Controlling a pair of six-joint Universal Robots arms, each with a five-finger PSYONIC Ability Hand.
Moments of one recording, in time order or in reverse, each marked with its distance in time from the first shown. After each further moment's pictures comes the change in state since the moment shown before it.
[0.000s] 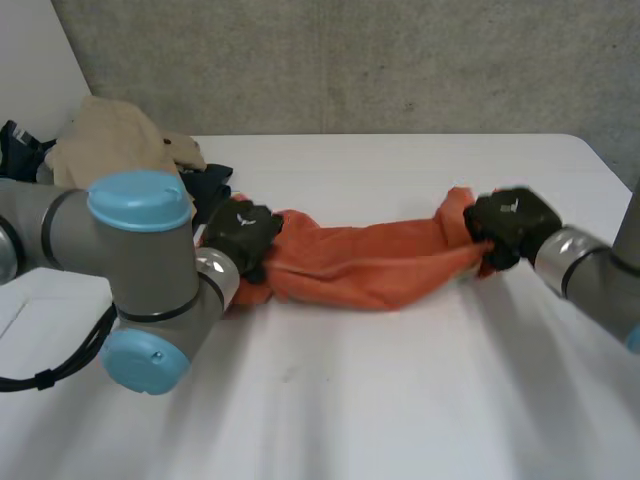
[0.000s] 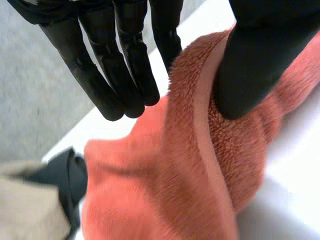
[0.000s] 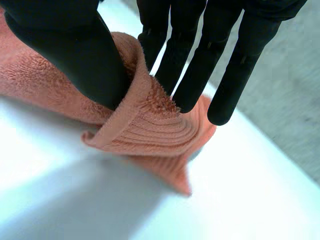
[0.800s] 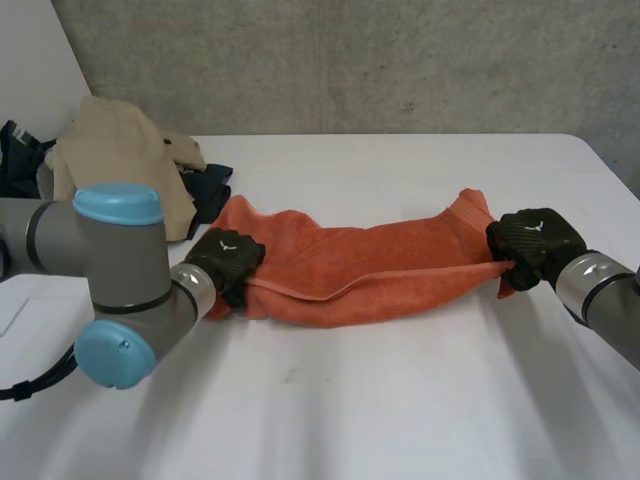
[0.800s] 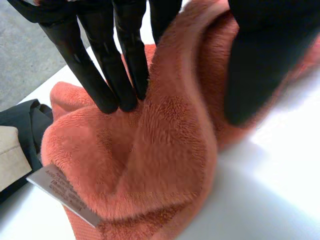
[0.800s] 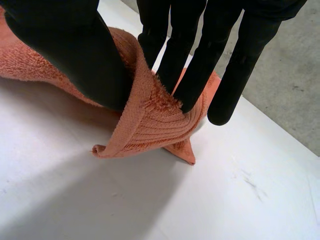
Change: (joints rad) left arm 0.108 -0.051 -0.022 -0.077 0.130 -0.016; right arm -0.070 -0.063 0.153 -0.081 0.008 0.050; left_hand 0.068 0.016 0.012 0.018 0.010; right_hand 0.000 0.000 0.000 0.000 0.000
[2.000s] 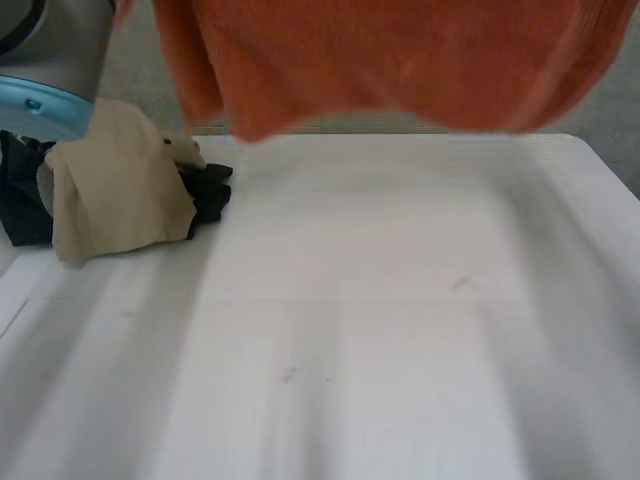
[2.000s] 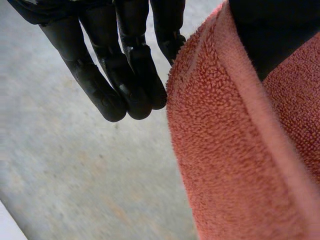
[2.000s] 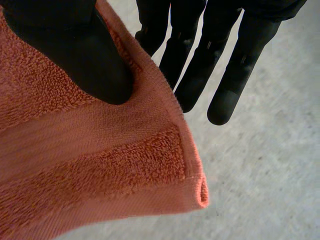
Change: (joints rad) left arm 0.018 0.142 0.802 0.100 -0.040 0.137; right arm 0.010 0.174 -1.048 -0.096 0.267 0.056; left_hand 0.220 0.295 0.288 0.296 0.256; right_hand 0.000 0.000 0.001 0.000 0.019
